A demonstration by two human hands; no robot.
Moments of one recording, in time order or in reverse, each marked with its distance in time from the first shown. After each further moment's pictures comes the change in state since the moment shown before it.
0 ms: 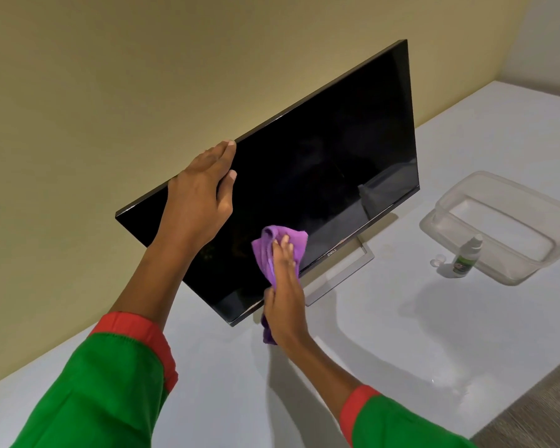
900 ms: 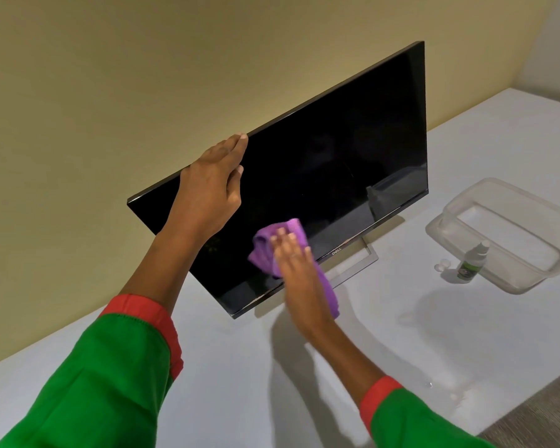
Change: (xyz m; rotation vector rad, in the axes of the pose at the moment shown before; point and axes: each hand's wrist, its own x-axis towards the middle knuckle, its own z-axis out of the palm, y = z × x) left_hand 0.001 0.002 -0.004 0.027 -0.040 -0.015; right_hand 0.017 0.026 -0.025 -0.390 -0.160 -0.312
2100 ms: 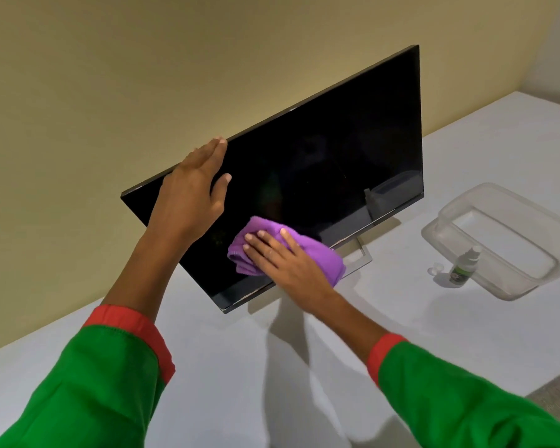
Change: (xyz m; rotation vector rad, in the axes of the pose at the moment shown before) left_hand -0.010 -0.004 -0.003 0.083 -0.005 -0.022; right_hand 0.023 0.028 -0.018 -0.632 -0.053 -0.596
